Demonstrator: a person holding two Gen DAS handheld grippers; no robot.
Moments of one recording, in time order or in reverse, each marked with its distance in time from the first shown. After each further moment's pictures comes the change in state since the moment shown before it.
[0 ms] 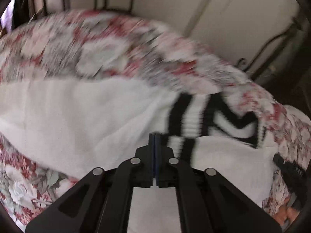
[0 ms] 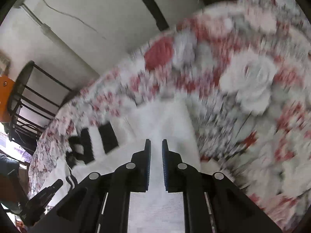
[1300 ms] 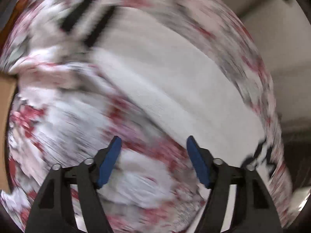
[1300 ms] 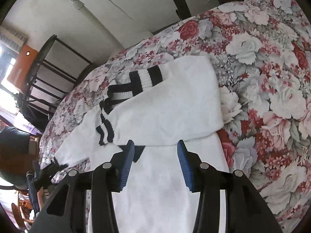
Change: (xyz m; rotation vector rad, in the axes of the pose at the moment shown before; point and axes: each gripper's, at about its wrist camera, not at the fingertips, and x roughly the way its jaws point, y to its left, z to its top) left arm -0.039 0.269 -0.037 -0.628 0.185 0.071; right arm -0.085 0.061 -0.082 -0.061 0.150 0.034
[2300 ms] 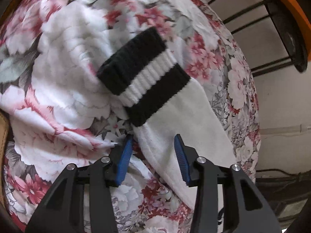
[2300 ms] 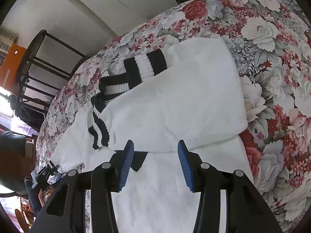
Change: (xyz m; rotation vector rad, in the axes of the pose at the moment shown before) left arm 0.002 0.069 0.065 -0.166 -0.140 -0.168; right arm 0.056 0.008 0.010 0.033 0.085 0.001
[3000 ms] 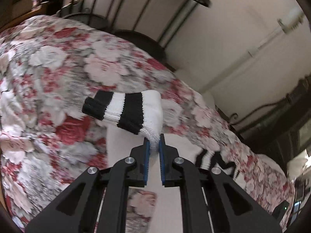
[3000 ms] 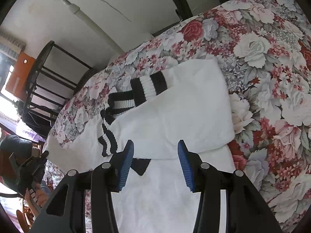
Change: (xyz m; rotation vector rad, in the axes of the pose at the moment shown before) left arm -0.070 -0.183 -0.101 0.511 -0.067 -0.172; right arm -0.041 -0.008 0.007 0.011 -0.089 0.043
